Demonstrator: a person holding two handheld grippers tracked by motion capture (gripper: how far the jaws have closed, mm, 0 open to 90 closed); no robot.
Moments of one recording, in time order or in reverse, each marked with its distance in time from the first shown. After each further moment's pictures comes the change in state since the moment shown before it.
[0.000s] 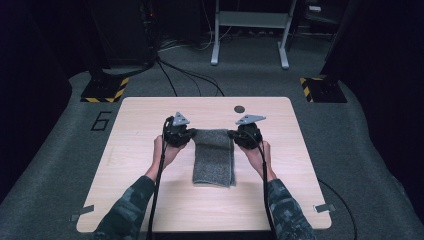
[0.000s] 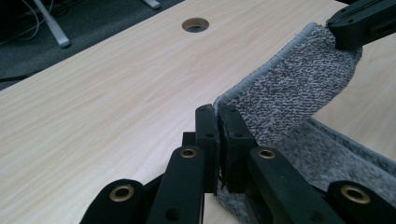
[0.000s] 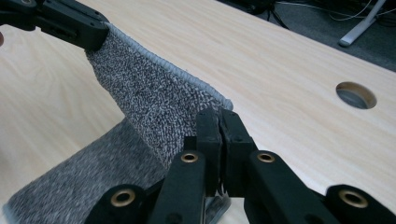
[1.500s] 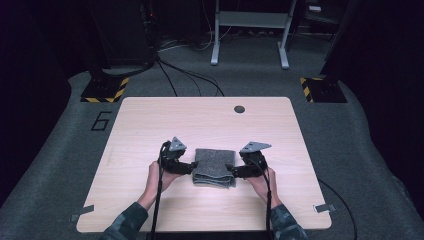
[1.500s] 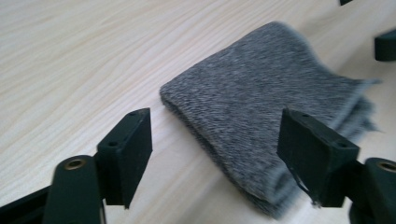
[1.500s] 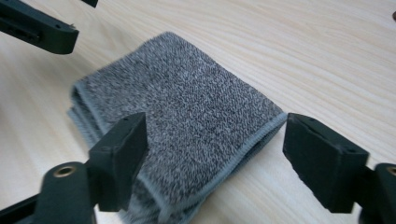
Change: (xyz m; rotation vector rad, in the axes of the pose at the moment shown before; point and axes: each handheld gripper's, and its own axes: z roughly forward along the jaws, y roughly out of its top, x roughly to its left) left arm -0.038 -0.054 -0.010 0.145 -0.010 -0.042; right arm 0.035 -0.067 -0.017 0.068 0.050 0.019
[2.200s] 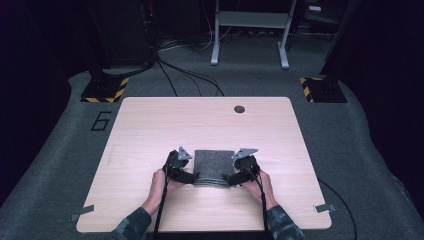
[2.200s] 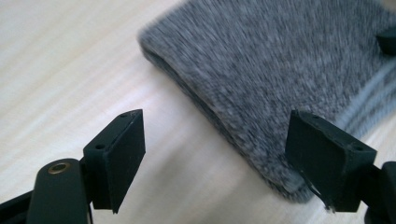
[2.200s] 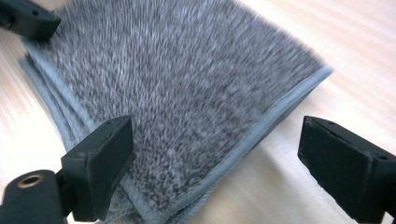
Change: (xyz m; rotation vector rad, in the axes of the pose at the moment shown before) left arm -0.005 -0.018 0.014 0.045 0.015 0.007; right arm 0.002 -0.018 0.028 0.119 0.001 -0.062
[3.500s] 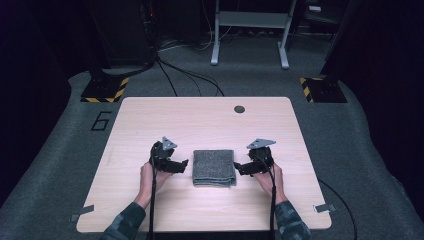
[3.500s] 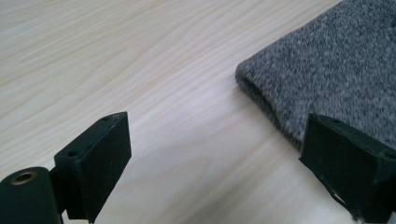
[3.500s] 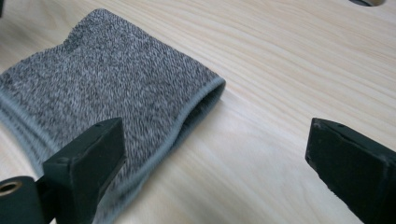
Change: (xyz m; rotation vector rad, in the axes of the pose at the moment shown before) left arm 0.033 -0.012 -0.028 -0.045 0.143 -0.072; right arm -0.033 0.001 -0.037 -0.074 -0.088 0.095
